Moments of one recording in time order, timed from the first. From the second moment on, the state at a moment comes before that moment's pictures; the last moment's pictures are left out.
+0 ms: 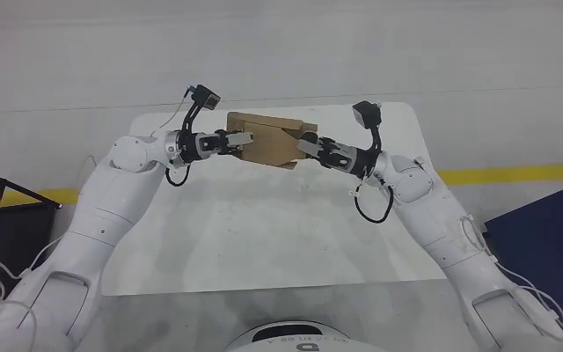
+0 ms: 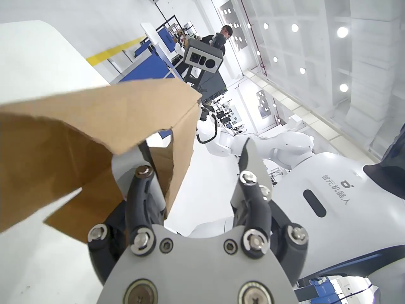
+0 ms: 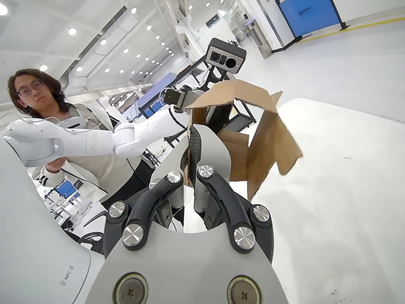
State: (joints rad) left arm 0.81 -1.03 -0.93 -1.18 -0.72 -0.62 -1.20; right arm -1.04 -1.12 1.03 -1.35 0.15 -0.88 0.64
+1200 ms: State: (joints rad) left arm 0.79 -1.01 -0.88 -1.17 -0.71 -0.68 -1.14; right arm -1.07 -1.11 1.09 -1.35 0.19 -0.91 0.66
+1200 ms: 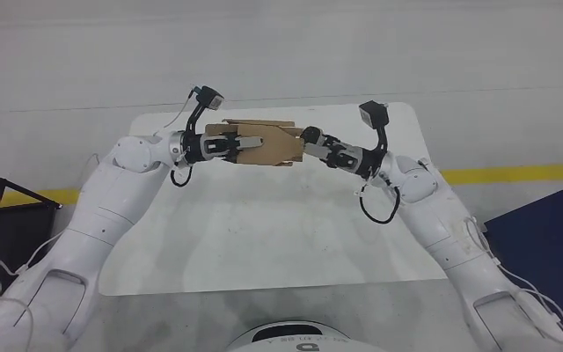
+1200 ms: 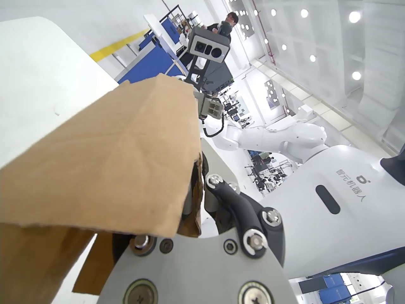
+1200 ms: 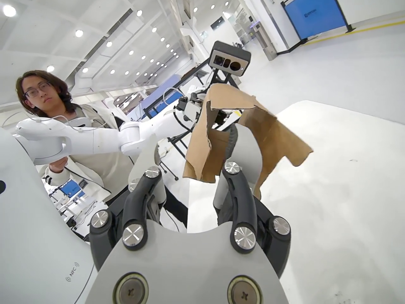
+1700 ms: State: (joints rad) left arm 0.81 -1.02 -0.90 -1.18 -0.80 -0.64 -1.11; right arm -1.13 -1.08 1.22 -1.35 0.17 -0.93 0.62
